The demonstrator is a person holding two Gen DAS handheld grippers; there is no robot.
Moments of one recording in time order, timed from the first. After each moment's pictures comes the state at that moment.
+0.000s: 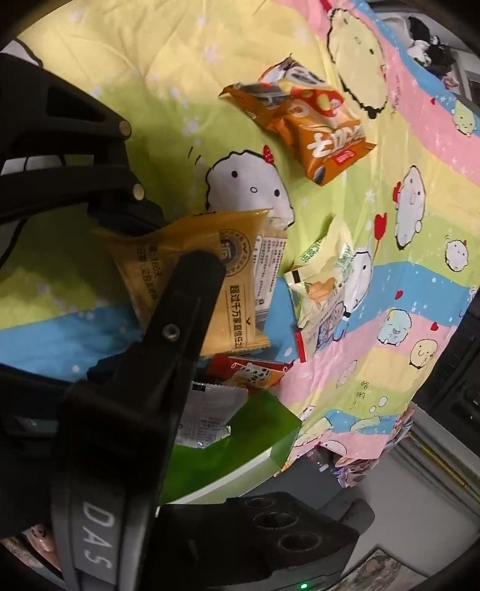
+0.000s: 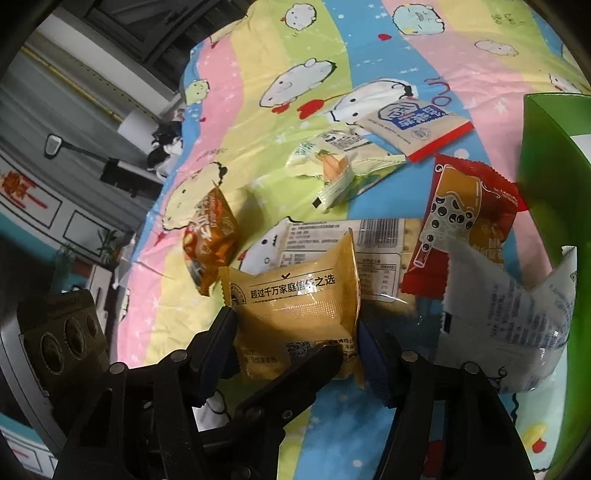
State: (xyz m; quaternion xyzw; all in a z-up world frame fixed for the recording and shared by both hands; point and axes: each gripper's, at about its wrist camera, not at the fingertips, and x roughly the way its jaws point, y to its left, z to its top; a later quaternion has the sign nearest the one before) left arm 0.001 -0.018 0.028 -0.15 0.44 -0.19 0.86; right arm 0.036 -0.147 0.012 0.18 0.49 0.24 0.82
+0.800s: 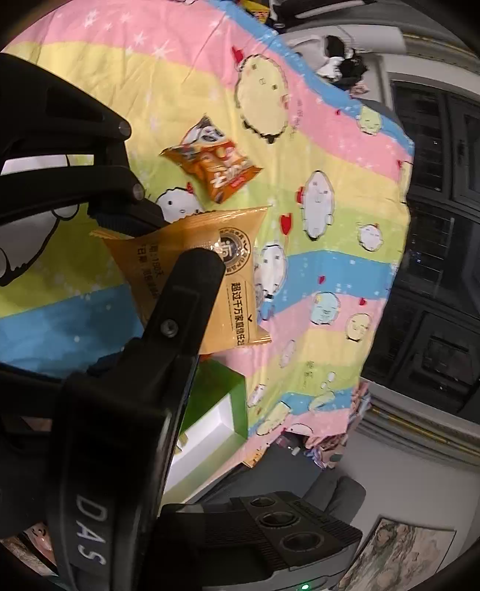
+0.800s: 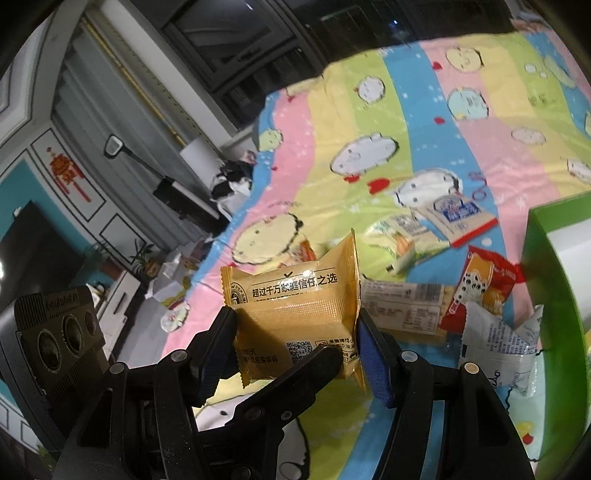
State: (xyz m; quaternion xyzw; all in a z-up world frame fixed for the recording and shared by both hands) left arm -0.049 -0.016 0.103 -0.10 0.32 -0.17 0.93; right arm -0.015 -0.141 0.085 0.16 0.35 0.31 0.87
